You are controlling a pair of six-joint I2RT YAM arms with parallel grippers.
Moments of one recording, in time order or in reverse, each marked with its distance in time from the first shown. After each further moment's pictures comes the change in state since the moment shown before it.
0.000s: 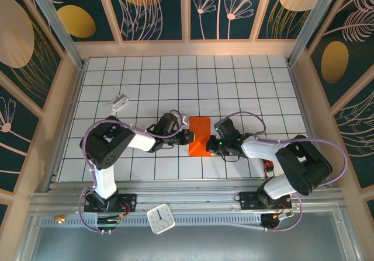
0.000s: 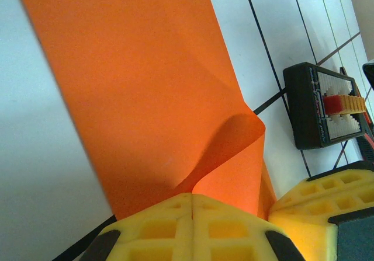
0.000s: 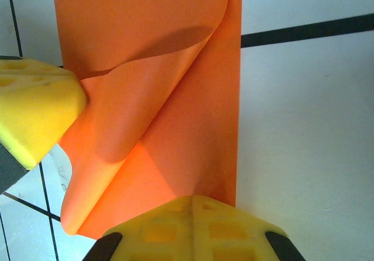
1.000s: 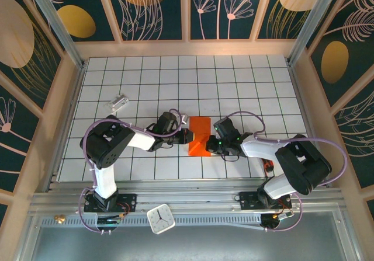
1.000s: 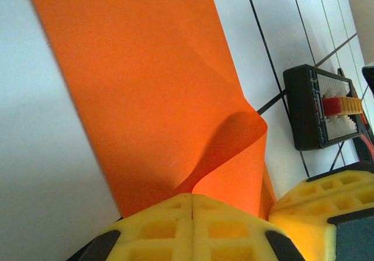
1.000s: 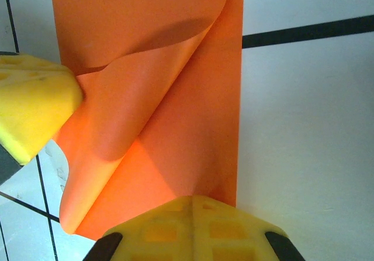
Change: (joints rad) left arm 0.015 0.011 0.008 -0.003 0.031 0.000; right arm 0.003 0.007 0.013 -0.018 0.004 0.000
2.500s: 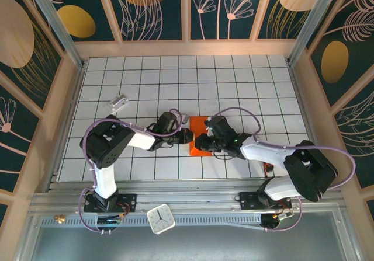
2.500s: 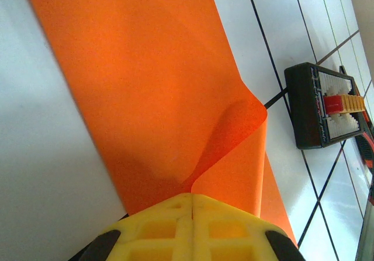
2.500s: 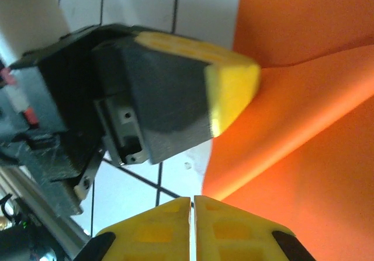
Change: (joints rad) left arm 0.003 0.002 0.006 -0.018 -0.003 0.014; right arm 0.114 -0.080 0.045 0.074 -0.048 0.019
